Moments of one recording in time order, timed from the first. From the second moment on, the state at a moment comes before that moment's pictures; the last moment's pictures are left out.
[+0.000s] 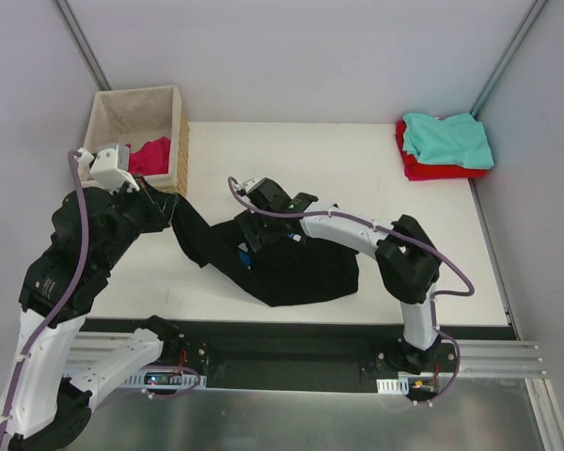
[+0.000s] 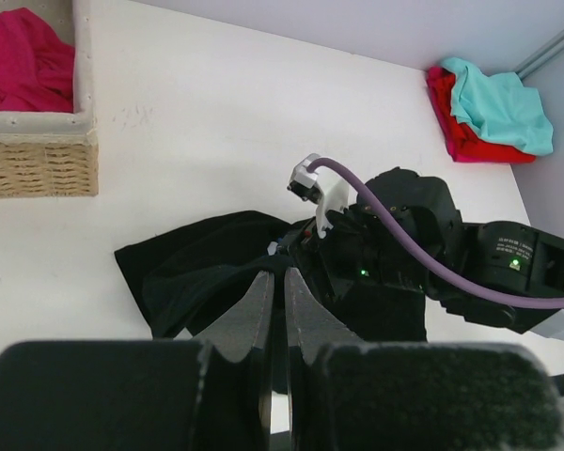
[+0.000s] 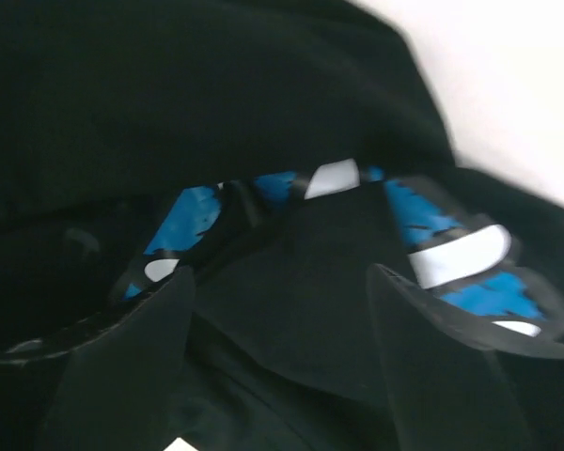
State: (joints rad) left arm -0.46 0.77 1.41 -0.93 -0.18 -0.46; right arm 0.94 1.96 1.55 -0.53 0.04 0.22
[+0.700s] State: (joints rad) left arm -0.46 0.79 1.41 -0.91 -0.18 -0.45; right arm 0.87 2.02 1.58 -0.49 -0.01 0.20
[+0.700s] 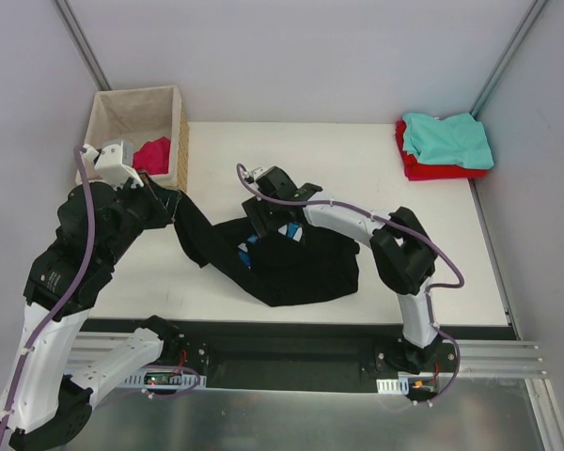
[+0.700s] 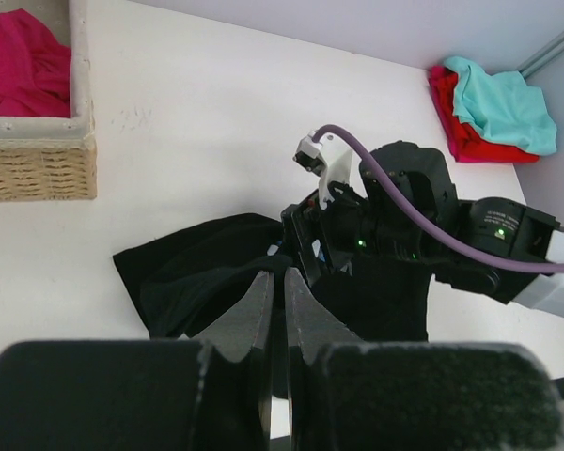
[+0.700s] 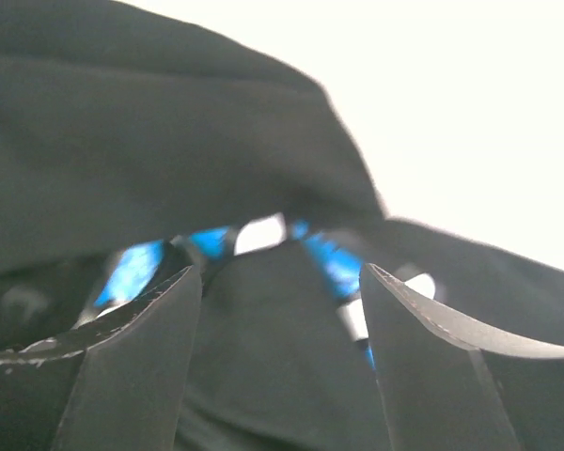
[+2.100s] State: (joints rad) left arm -0.46 0.79 1.40 -0.89 -0.16 -0.44; right arm 0.84 1.98 1.51 -0.46 -0.02 0.18
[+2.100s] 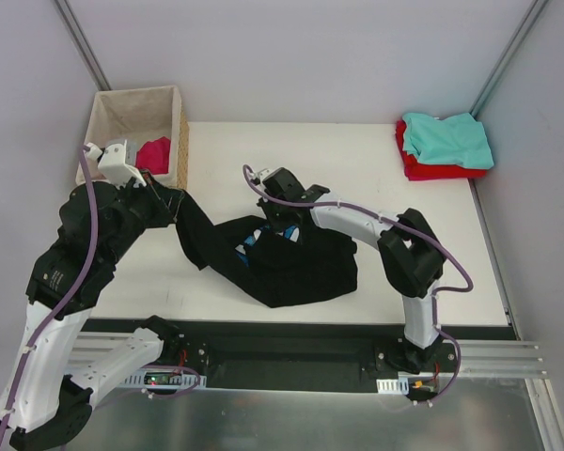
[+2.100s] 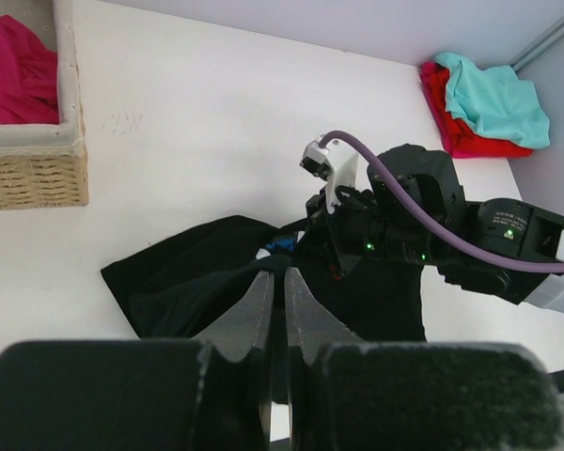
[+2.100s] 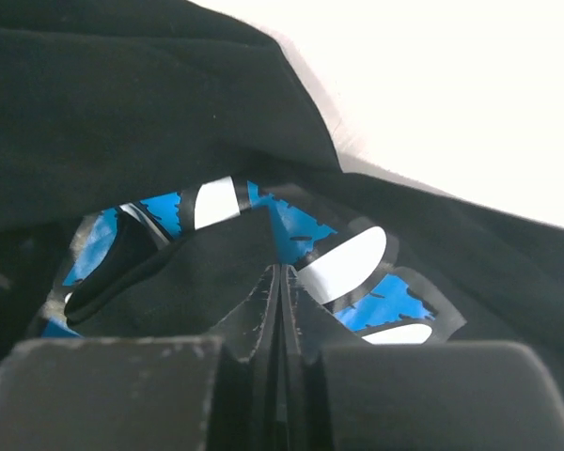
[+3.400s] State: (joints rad) left arm -0.46 0.78 1.39 -0.88 -0.16 -0.44; right arm 0.86 2.06 1.57 -0.48 -0.01 0.19
